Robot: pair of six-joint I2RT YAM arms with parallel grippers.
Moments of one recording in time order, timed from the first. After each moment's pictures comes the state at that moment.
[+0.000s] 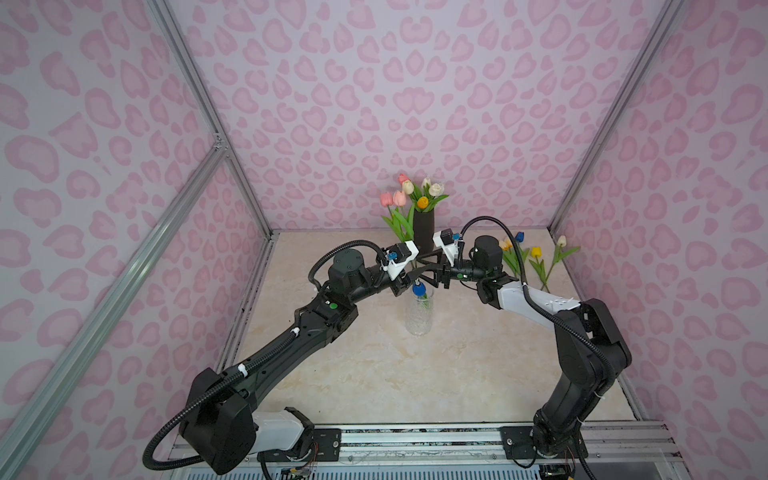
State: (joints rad) left arm -0.61 1.33 1.02 0.32 0.46 0.31; right arm 0.39 1.77 1.11 0.50 -0.96 0.13
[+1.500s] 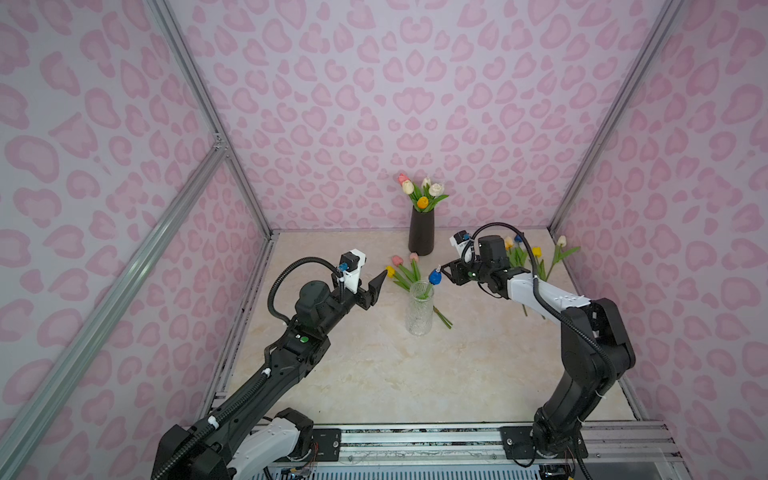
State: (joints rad) left arm -0.47 1.03 0.68 0.34 0.18 0.03; right arm 0.32 1.81 1.21 -0.12 -0.36 -0.01
